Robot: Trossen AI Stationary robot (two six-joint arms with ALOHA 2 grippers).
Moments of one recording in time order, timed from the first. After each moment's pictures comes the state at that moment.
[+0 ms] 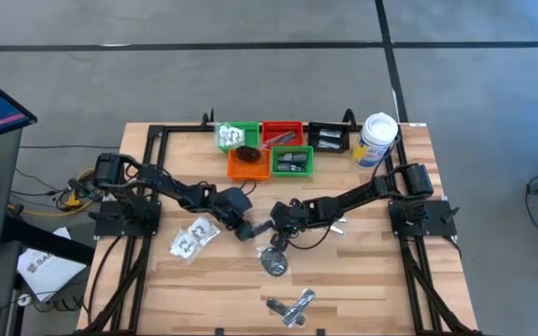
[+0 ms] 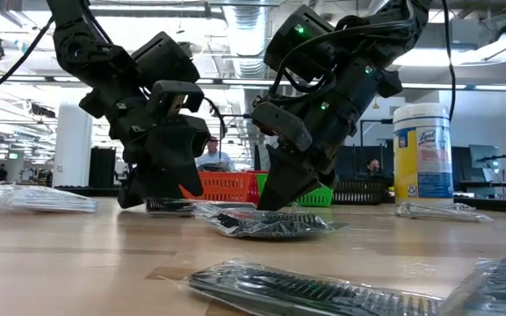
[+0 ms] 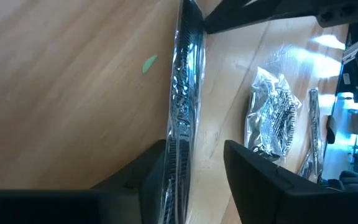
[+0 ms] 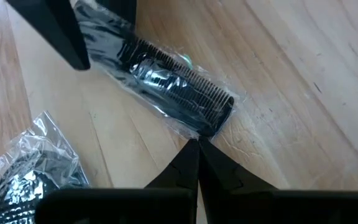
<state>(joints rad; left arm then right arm) 0.00 1.73 0.62 0.28 0.34 -0.87 0.14 2.00 1.04 -0.05 0.11 0.60</state>
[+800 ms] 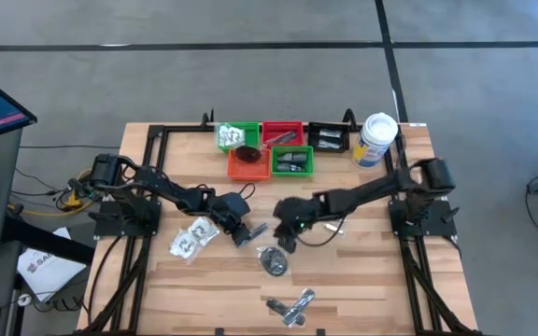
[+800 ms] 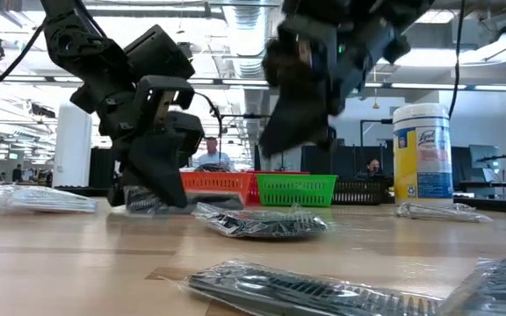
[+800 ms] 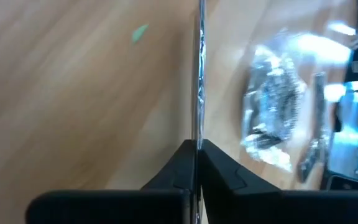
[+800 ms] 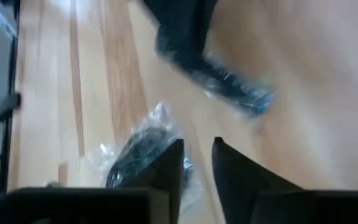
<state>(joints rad) -0.03 1.69 0.61 0.25 0.30 -0.87 0.14 1.77 1.04 -0.07 -0.09 0.54</state>
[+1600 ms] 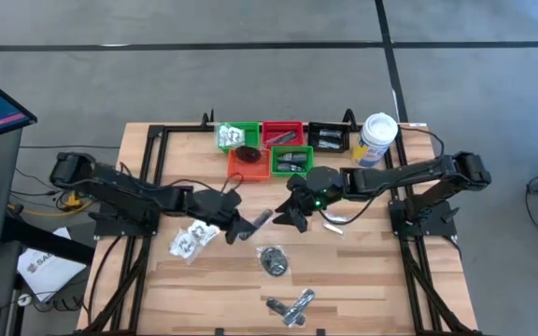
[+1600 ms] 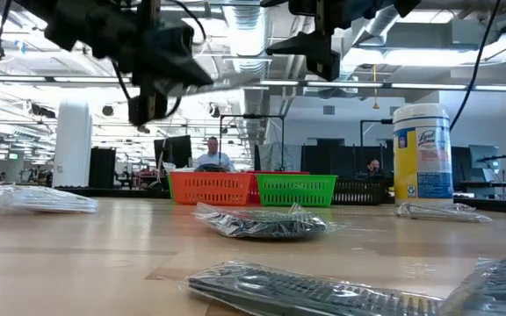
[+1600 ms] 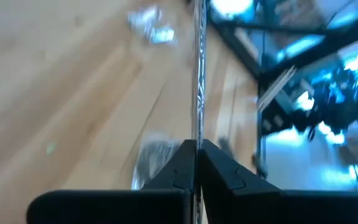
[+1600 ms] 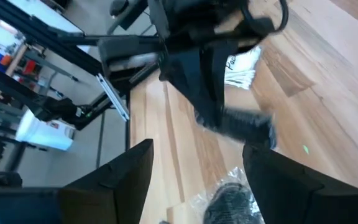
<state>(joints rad) -0.14 1.33 0.62 0.25 0.00 -0.85 0.06 1.48 1.04 -0.04 -0.19 0.70</state>
